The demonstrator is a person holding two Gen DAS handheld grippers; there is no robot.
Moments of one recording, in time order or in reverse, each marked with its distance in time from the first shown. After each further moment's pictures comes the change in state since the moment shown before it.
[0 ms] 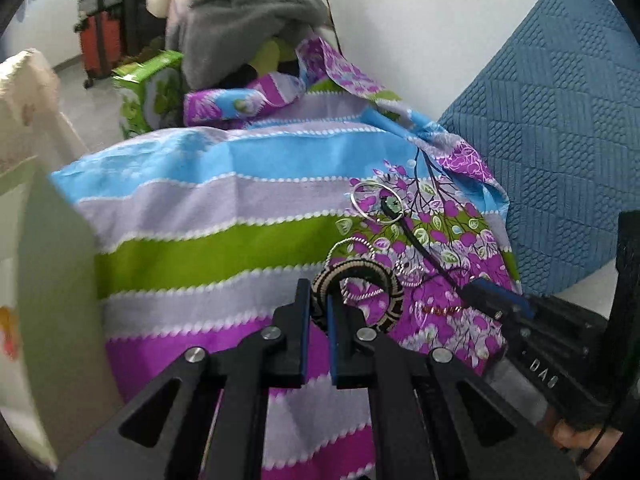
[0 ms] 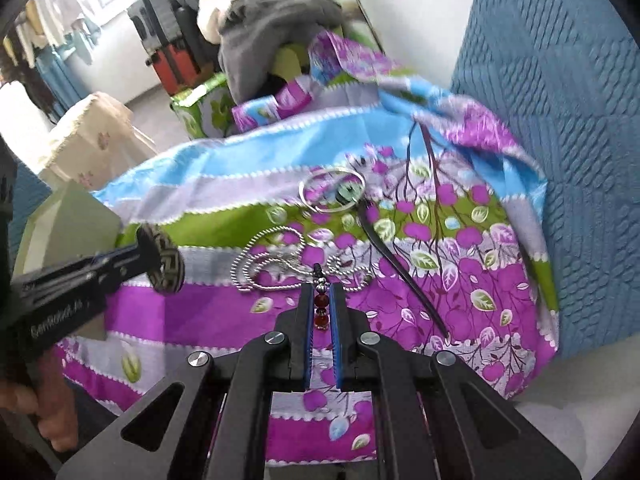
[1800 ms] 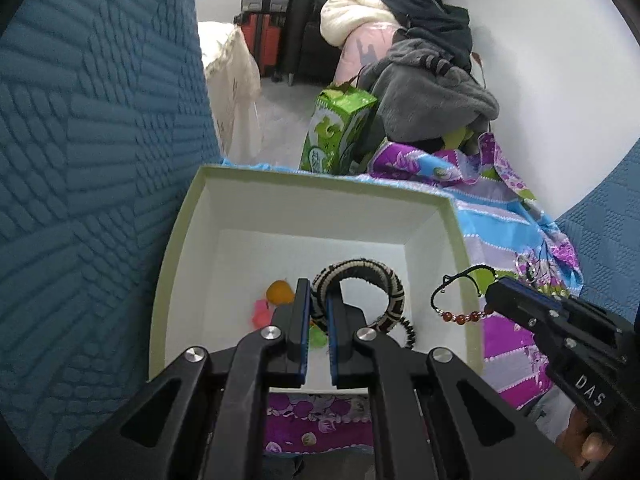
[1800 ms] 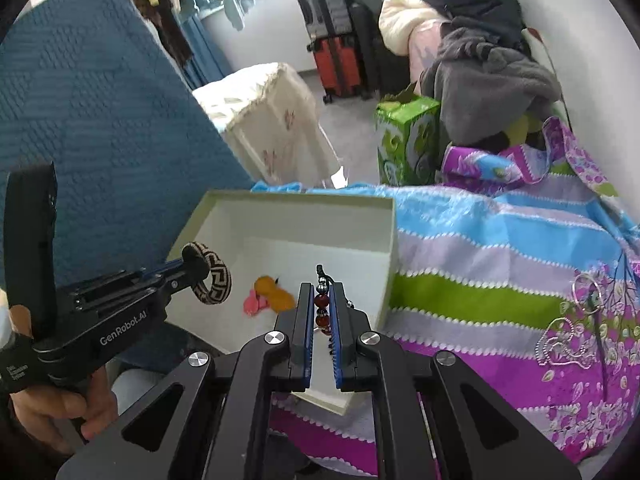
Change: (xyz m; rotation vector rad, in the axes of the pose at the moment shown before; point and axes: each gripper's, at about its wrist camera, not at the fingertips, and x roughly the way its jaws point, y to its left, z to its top) left arm -0.147 0.216 -0.036 -0.276 -0.119 0.277; right arm -0.012 0.276 0.017 -0.311 0.004 0.338
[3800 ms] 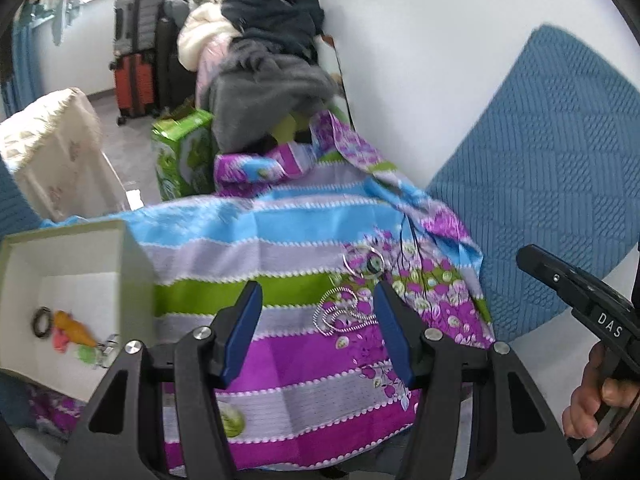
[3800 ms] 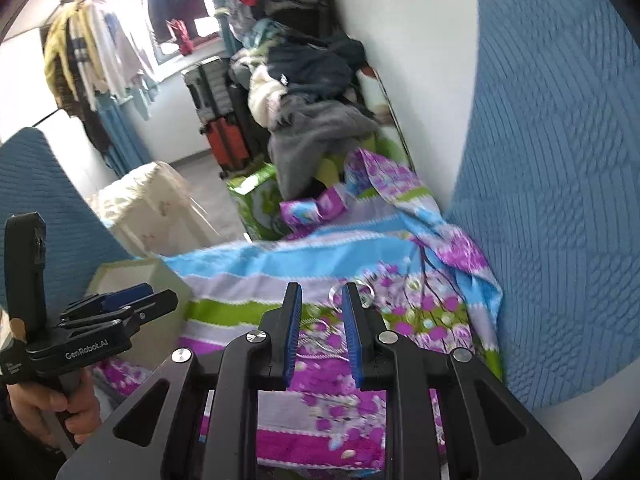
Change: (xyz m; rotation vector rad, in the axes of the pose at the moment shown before) left arm 0.005 -0.258 -0.025 0.233 -0.046 -0.237; right arm -0.183 -0.254 -0.068 0.207 -0.244 -0.237
